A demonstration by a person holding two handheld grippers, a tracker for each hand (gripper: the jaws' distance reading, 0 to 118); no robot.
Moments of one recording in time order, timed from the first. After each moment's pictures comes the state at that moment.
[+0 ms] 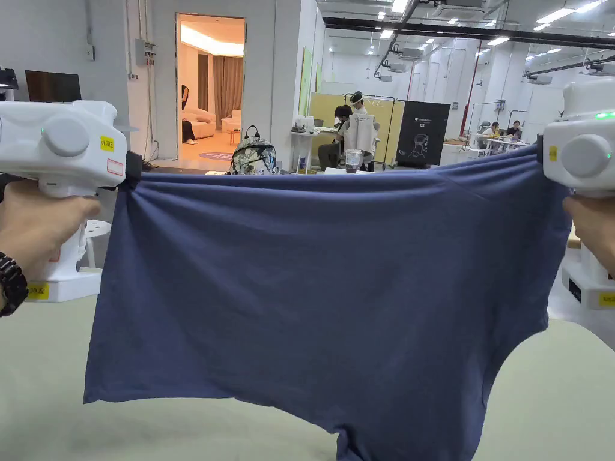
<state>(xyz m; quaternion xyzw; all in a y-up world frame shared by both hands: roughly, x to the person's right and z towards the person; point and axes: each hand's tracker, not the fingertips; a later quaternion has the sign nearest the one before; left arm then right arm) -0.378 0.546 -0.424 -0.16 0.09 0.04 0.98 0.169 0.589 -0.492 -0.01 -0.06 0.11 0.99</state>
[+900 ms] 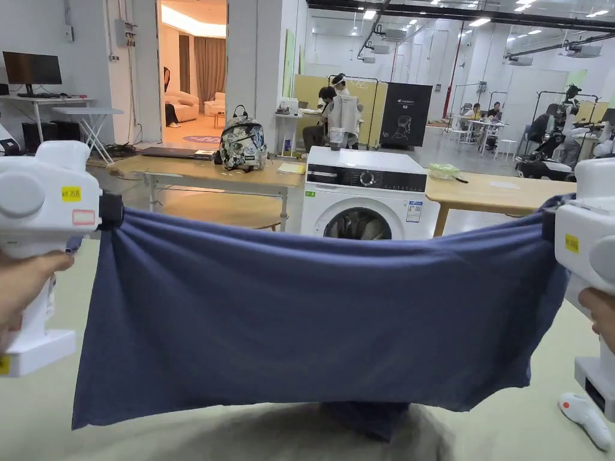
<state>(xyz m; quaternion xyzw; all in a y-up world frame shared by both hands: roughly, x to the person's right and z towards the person) -0.364 0.459 -0.251 -0.17 0.04 0.05 0.98 0.204 0.472 -0.283 -0.06 -0.03 0.10 0.99</state>
